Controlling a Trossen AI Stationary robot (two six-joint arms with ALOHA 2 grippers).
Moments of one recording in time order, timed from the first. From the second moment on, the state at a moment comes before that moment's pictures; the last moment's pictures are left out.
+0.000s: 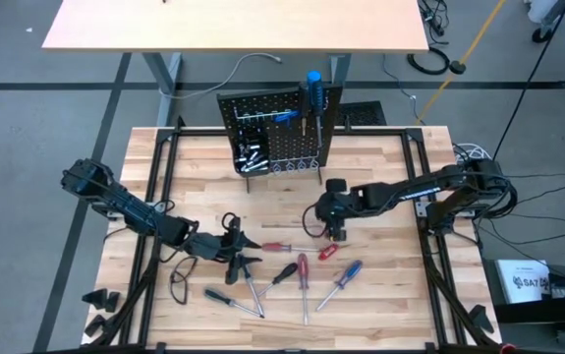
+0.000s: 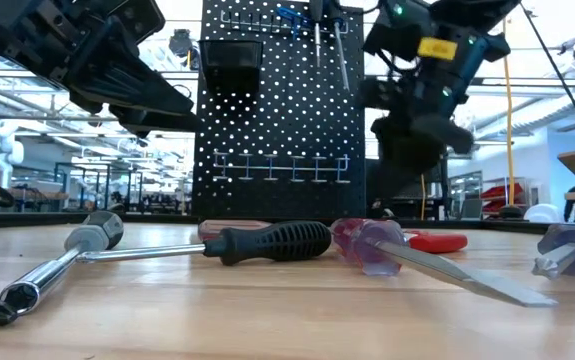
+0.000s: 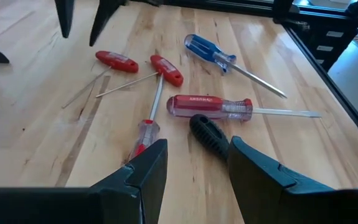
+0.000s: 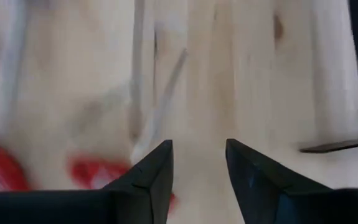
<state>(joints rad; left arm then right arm) -0.44 1.40 0.47 0.49 -0.32 -0.28 0.01 1.56 0.88 -0.39 0.22 -0.14</state>
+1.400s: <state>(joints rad) -0.45 1.40 0.47 0.50 -0.31 -0.31 0.07 1.68 0.87 -0.49 0.27 -0.62</state>
